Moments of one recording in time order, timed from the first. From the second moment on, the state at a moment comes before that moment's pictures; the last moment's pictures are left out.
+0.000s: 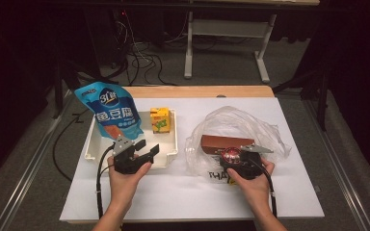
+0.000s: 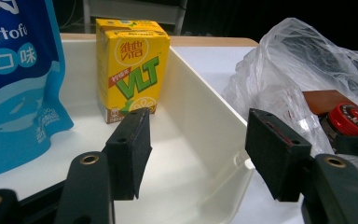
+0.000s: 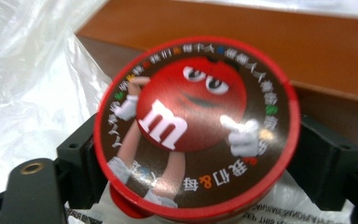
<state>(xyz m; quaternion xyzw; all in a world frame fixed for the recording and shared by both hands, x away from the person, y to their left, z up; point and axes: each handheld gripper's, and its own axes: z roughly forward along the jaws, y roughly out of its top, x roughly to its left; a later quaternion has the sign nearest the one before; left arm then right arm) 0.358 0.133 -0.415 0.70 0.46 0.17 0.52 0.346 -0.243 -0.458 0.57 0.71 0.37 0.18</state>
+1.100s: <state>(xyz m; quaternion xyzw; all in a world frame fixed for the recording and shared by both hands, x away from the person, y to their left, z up) 0.350 0.098 -0.408 0.72 0.42 0.15 0.54 0.338 -0.243 -0.394 0.50 0.72 0.43 0.21</state>
